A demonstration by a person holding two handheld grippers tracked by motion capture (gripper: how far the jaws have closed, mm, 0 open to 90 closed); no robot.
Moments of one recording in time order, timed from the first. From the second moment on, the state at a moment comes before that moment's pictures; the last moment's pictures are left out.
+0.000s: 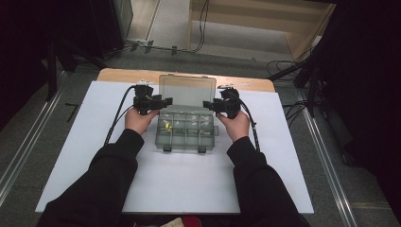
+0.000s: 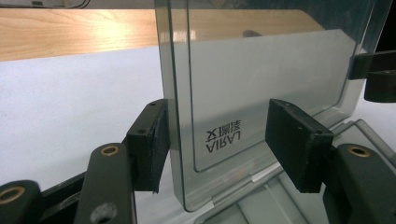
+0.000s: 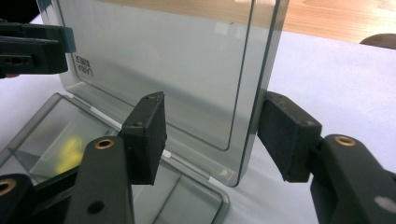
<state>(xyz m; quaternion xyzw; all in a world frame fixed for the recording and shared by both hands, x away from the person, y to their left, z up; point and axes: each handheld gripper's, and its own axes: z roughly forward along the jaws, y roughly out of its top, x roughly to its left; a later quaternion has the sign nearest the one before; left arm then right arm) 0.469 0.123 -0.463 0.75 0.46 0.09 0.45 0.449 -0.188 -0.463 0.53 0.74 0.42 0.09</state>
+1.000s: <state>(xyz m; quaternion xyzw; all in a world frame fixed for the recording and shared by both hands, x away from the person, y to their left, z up) 0.443 0.128 -0.453 0.77 0.43 0.10 0.46 0.420 -0.197 -0.457 0.49 0.74 0.45 0.10</state>
